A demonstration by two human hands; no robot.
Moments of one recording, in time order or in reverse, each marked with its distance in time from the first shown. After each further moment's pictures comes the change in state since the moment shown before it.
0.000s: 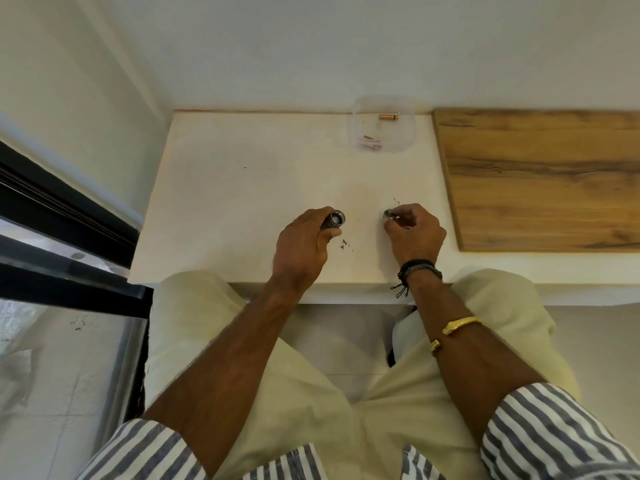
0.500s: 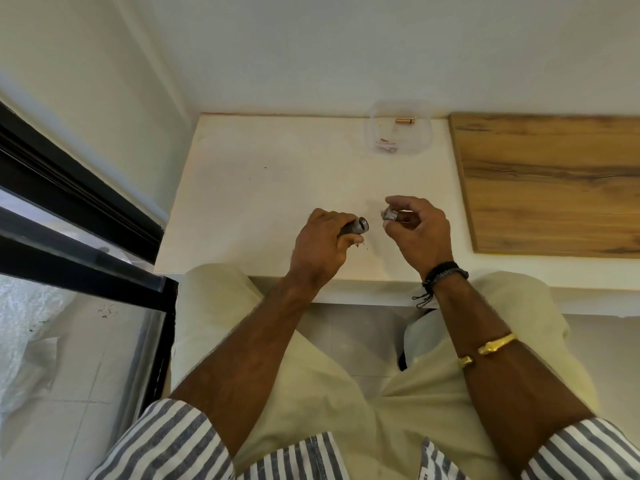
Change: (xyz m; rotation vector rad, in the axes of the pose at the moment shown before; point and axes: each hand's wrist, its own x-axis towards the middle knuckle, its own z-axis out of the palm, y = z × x) left_hand -0.002 -0.002 0.000 0.115 -0.063 0.017; right_hand -0.018 -0.032 -0.017 0.137 -0.288 -0.216
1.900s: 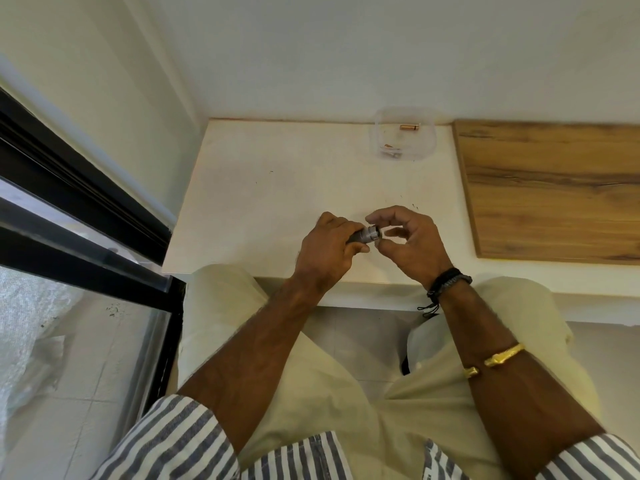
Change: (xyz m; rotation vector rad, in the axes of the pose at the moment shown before) left_hand -0.004 0.007 -0.002 0.083 -0.049 0.051; right_hand -0.009 -0.014 -0.001 -0.013 -0.277 -0.171
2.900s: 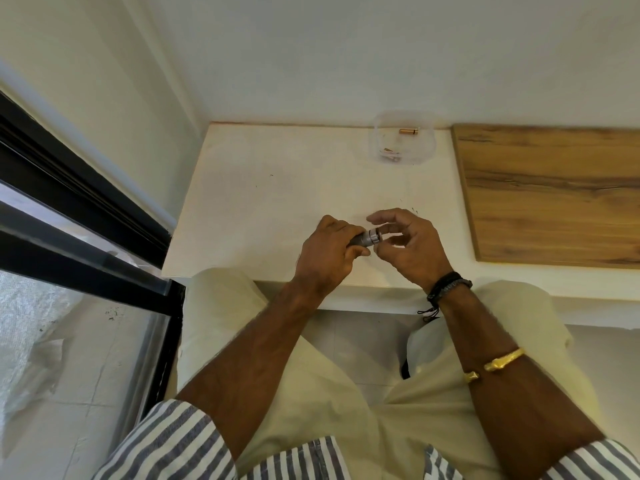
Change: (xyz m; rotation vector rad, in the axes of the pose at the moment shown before) left_hand 0.000 0.002 -0.002 0.012 -0.008 0.012; right_hand -0.002 -0.004 -0.002 0.016 0.014 0.032
